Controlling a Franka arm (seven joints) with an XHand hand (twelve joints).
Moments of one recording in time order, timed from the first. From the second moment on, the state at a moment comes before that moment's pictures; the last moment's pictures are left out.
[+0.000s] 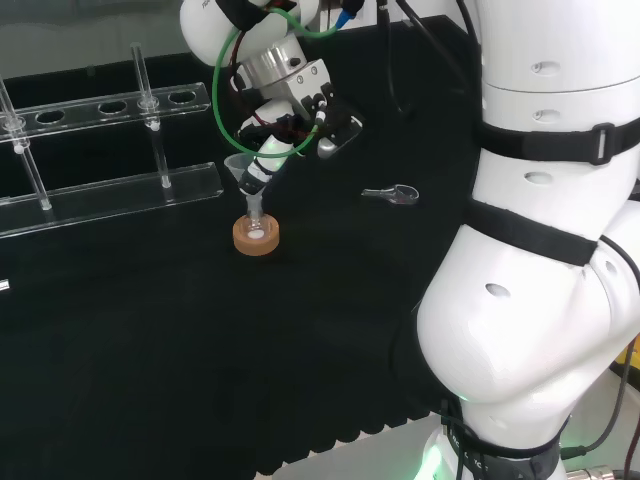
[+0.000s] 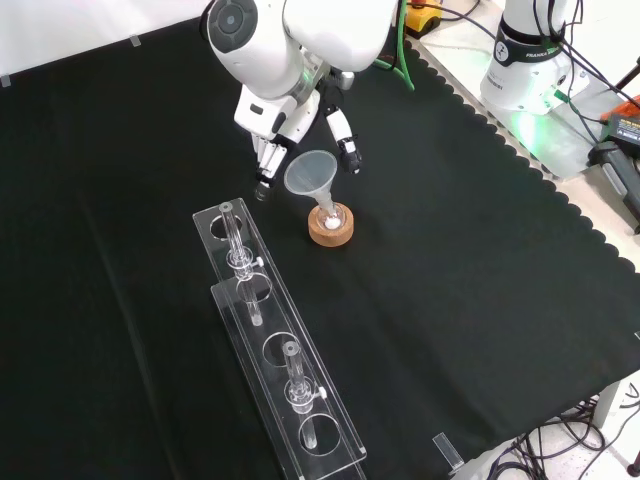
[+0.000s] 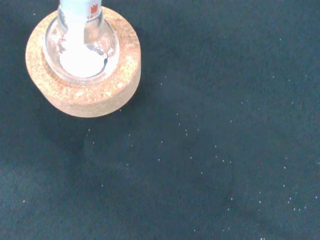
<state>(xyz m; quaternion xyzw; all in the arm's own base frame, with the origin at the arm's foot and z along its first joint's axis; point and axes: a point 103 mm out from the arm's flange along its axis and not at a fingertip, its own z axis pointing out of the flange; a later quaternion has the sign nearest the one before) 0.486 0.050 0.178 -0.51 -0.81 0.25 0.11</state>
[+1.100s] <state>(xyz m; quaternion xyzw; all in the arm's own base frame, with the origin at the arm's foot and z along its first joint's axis) 0.498 0.047 0.174 -0.52 -0.83 0.20 0.08</state>
